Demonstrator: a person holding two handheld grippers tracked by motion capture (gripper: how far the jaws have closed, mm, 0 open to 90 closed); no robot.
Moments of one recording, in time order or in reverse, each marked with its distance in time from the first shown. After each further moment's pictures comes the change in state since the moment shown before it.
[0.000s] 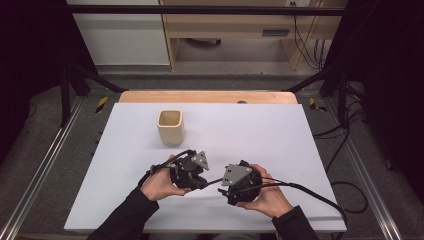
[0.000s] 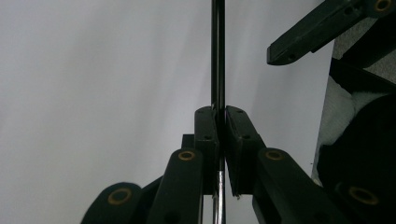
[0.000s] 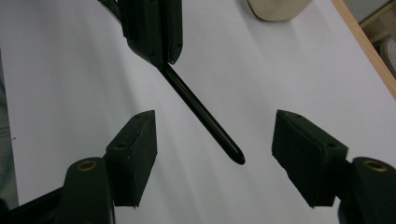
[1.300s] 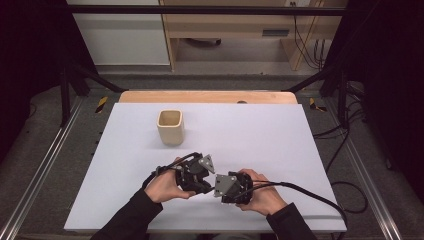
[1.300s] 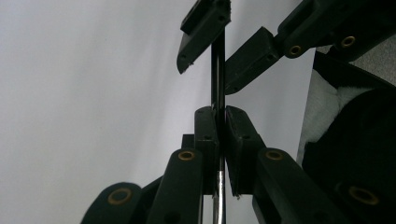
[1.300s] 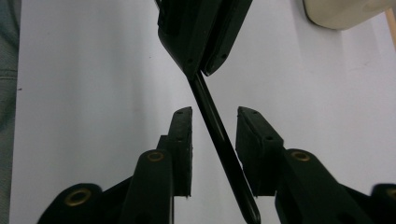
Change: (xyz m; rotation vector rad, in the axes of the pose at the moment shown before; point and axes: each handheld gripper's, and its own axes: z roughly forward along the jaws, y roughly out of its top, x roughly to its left) left arm -0.010 0.010 0.007 0.034 -0.044 -0.004; right arm 0.011 0.004 0.020 0.074 0.087 -0.245
